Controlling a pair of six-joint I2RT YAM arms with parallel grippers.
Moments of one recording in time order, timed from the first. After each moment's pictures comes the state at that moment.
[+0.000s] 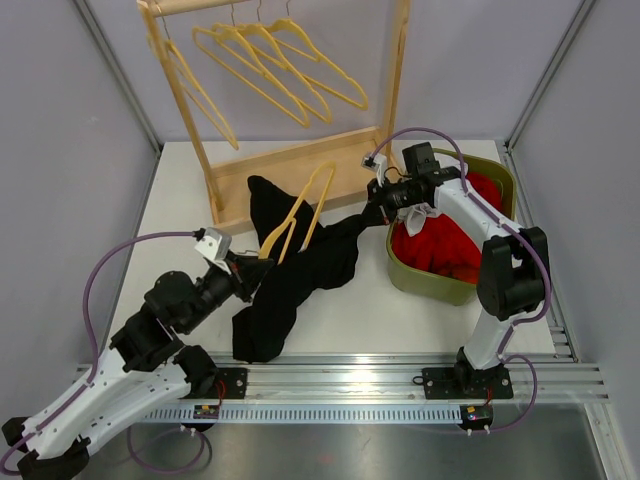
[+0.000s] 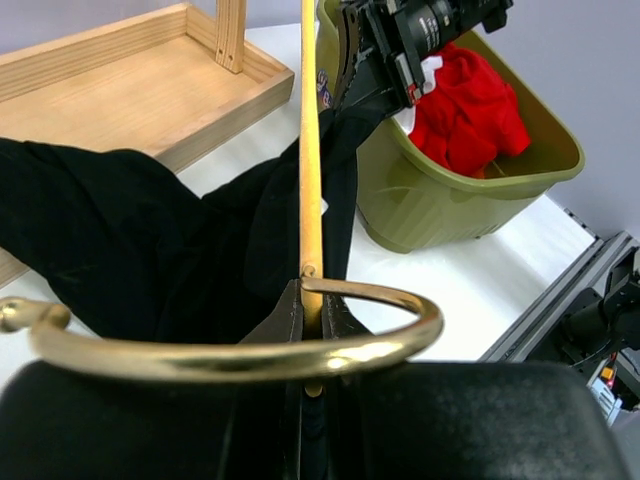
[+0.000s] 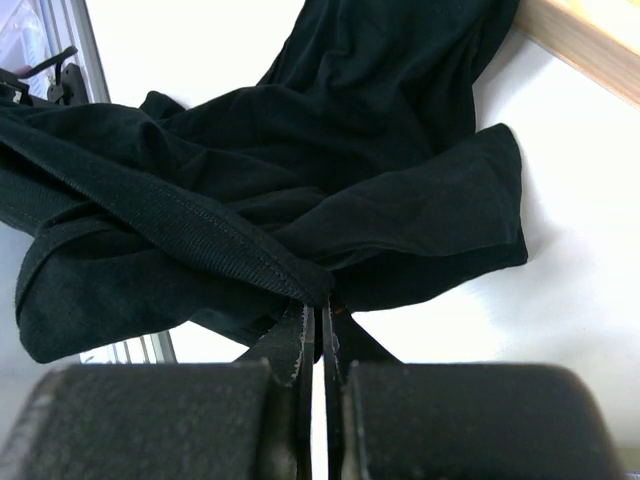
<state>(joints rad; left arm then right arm) -0.83 0.43 0.66 -0.30 -0.11 -0.30 0.29 1.79 1.44 -0.62 -0.92 -0.32</state>
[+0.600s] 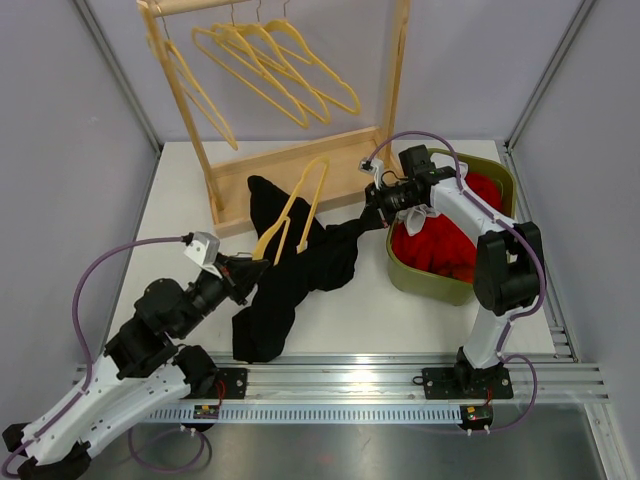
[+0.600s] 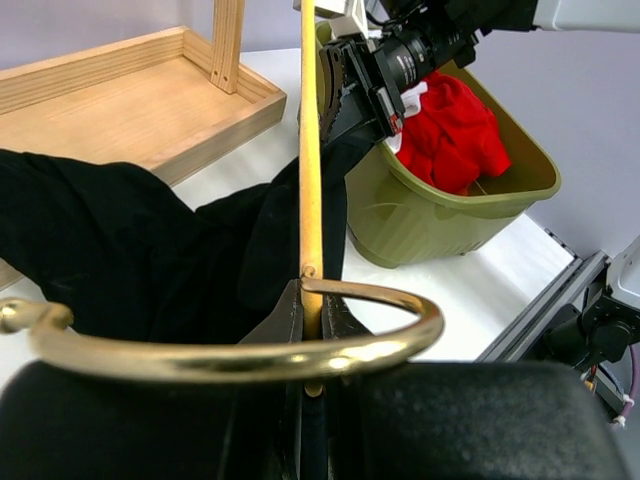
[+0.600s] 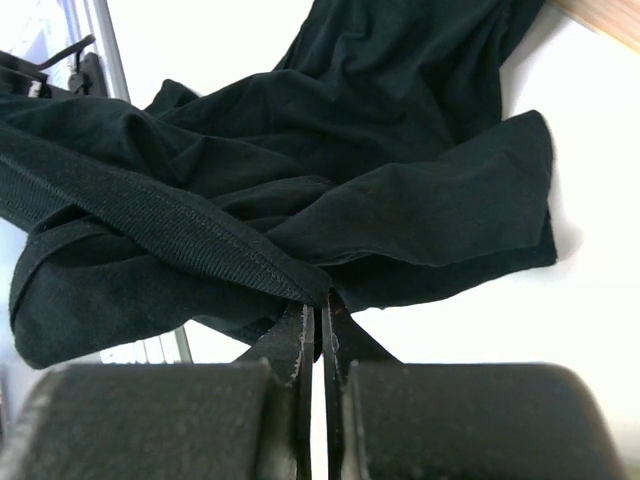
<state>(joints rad) -0.83 0.36 0.64 -0.29 -0.12 -0.32 0.29 1.84 1.45 -0.66 -0.95 -0.34</state>
